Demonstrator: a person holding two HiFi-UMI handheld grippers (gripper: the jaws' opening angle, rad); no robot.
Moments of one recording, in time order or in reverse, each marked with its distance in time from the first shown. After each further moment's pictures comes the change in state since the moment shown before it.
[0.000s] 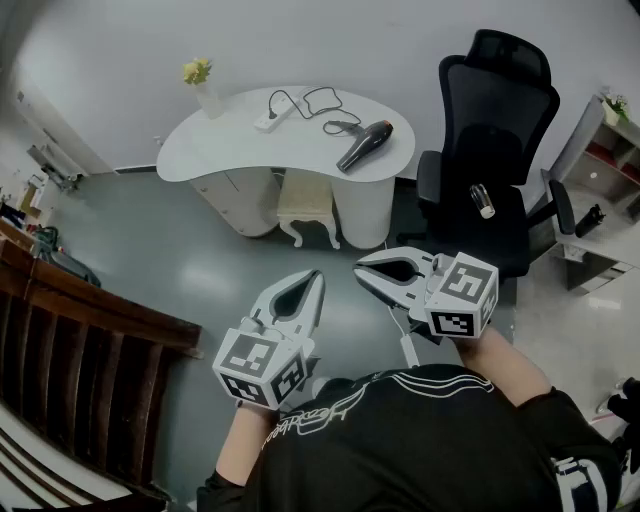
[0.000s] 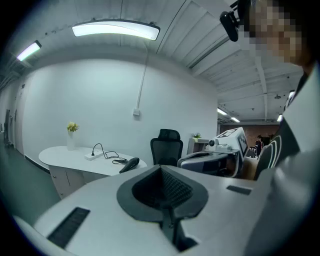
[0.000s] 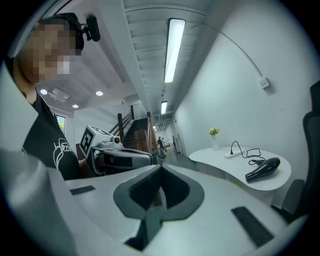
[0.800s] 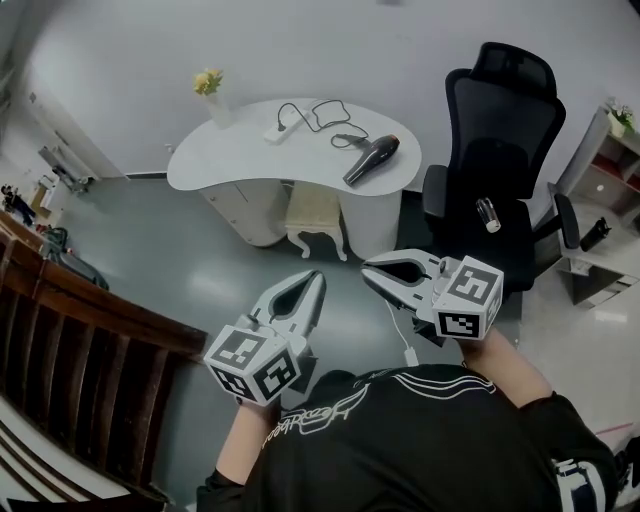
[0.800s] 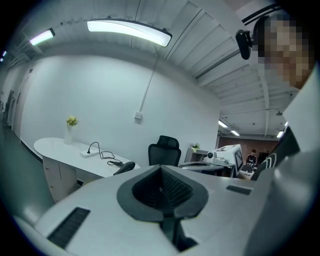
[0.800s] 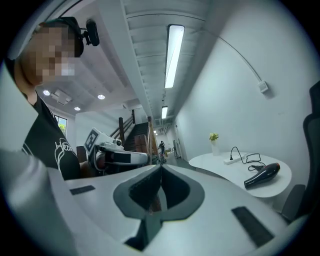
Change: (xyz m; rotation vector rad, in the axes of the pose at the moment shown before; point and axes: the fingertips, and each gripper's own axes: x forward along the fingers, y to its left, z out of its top) left arm 0.007 -0.001 0.023 -0.122 -0.064 -0.043; right arm -0.013 -0.017 0.016 0.003 -0.068 0.012
